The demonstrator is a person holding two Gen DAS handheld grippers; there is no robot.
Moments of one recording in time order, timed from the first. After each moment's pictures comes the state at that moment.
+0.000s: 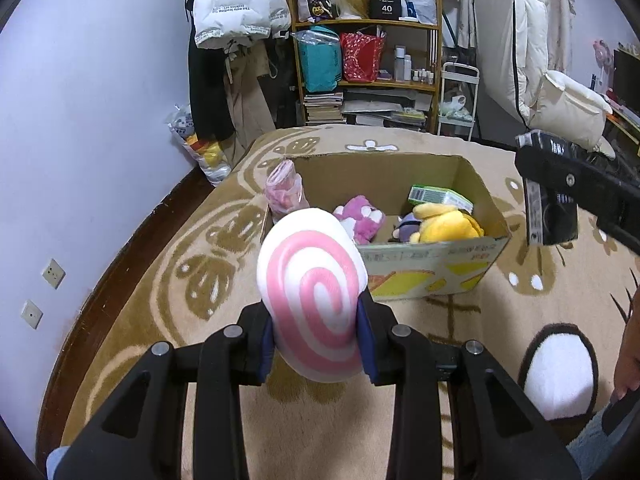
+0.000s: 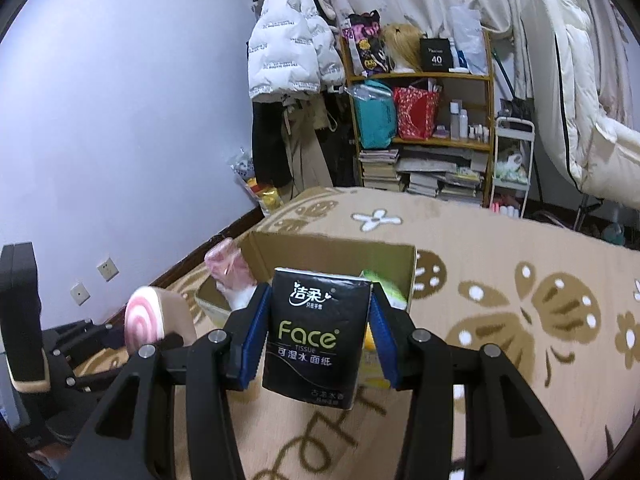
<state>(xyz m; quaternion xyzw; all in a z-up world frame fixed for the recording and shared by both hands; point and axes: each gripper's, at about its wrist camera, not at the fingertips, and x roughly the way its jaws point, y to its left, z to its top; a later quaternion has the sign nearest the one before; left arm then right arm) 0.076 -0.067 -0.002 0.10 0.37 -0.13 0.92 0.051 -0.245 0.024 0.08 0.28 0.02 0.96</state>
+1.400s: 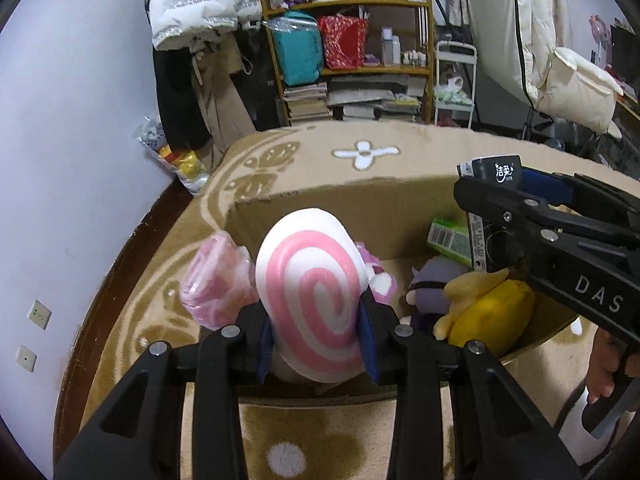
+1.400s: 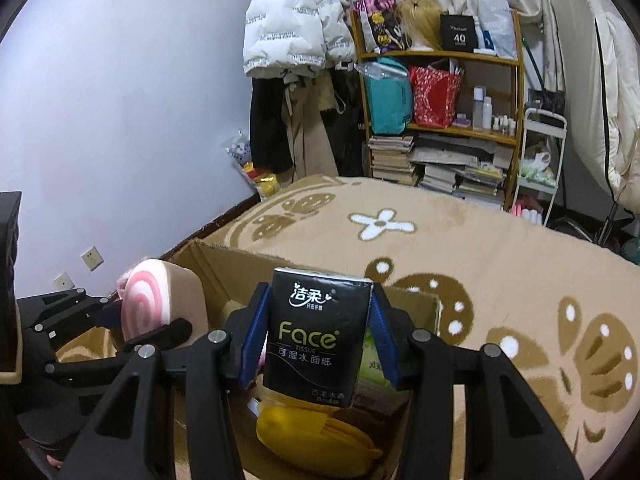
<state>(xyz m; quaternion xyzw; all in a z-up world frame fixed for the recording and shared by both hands) 0.193 -0.128 -0.041 0.14 0.38 -0.16 0.90 0.178 -0.276 -0.034 0.06 0.31 0.05 0.95</state>
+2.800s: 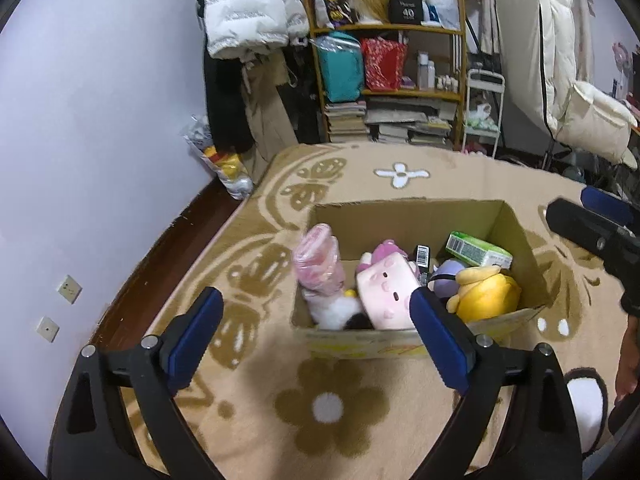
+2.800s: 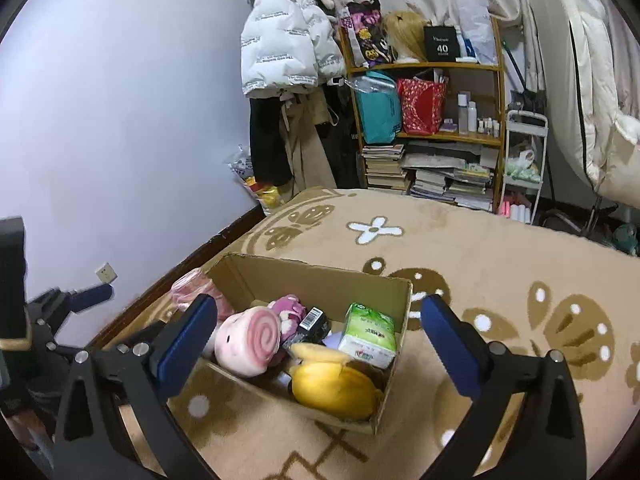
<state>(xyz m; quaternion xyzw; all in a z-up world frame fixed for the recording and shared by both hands) 0.132 -0.070 0.027 0.11 0.35 -0.10 0.92 0.110 -0.273 0.020 0.08 0.29 0.03 0.95</state>
